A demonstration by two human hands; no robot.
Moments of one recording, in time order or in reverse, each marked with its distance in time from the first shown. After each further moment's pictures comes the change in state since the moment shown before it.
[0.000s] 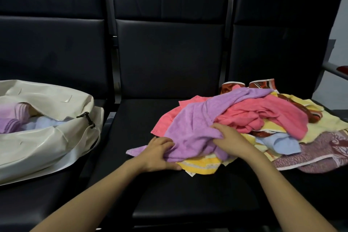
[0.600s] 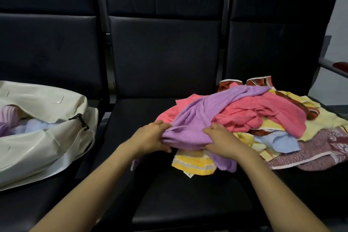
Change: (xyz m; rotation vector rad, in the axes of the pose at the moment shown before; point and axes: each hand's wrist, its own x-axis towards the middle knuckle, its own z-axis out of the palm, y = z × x) left_hand 0.015 0.016 -0.056 0.084 0.087 -0.010; right_hand 0.009 -0.009 0.008 -0.430 -0.170 -0.096
